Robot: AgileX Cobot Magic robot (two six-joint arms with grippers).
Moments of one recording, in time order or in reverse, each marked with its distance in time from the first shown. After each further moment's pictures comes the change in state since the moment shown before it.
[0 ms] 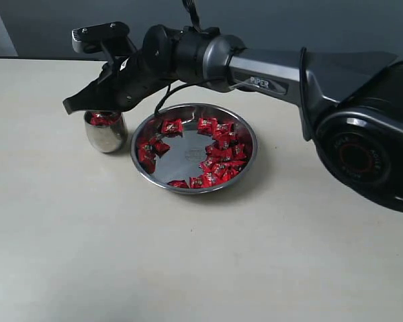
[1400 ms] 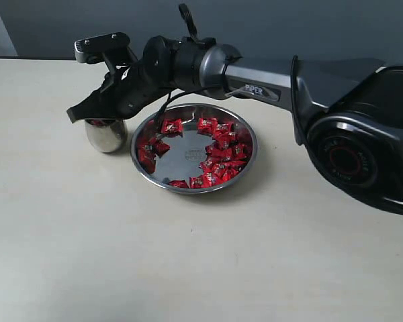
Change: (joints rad) left arm 0.000 0.000 0.000 0.000 0.000 0.000; right arm 0.000 0.031 0.000 0.002 -0.010 -0.012
